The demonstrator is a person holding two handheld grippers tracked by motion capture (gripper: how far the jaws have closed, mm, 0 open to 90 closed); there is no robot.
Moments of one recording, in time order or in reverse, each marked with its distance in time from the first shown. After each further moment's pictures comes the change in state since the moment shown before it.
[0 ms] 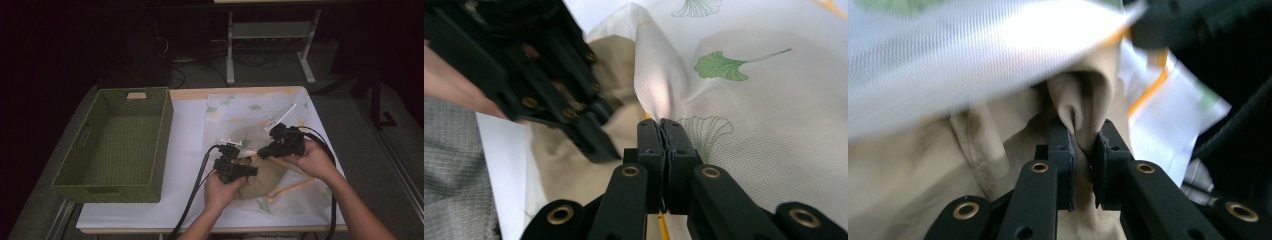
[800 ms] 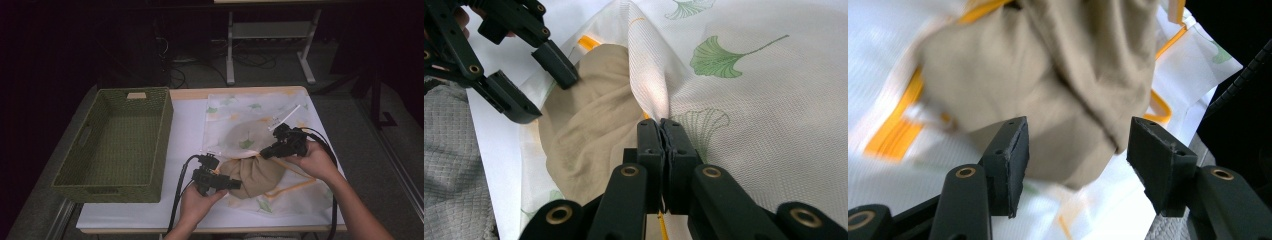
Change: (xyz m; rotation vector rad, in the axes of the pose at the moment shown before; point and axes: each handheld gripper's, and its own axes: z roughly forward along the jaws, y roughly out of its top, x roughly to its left) left arm 0.023 -0.044 -0.049 0.087 0.061 -0.023; right arm -0.010 -0.012 0.005 -0.010 0.013 0.056
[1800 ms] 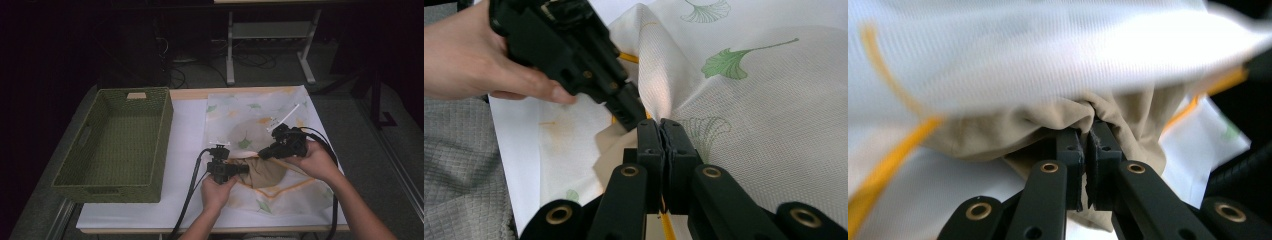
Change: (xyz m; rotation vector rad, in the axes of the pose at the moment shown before) left arm 0.004 0.033 0.046 -0.151 -0.028 -0.096; right arm 0.014 0.008 -0.009 -0.001 0.012 -0.043
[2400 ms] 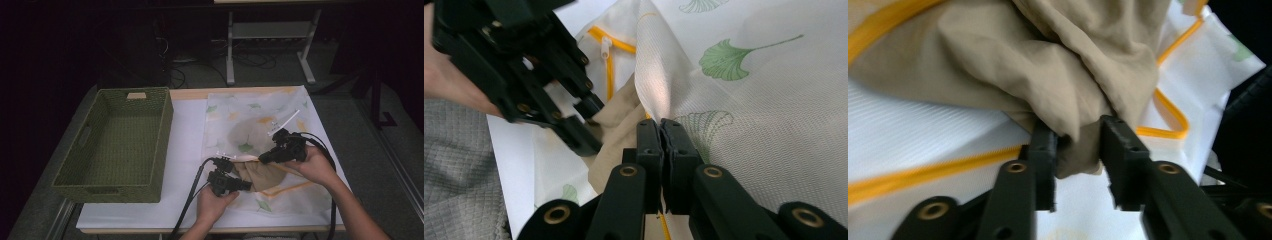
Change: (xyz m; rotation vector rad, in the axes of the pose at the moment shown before) left arm -0.011 -0.027 0.004 0.171 0.012 0.119; right arm -0.006 -0.016 0.016 -0.002 0.026 0.044
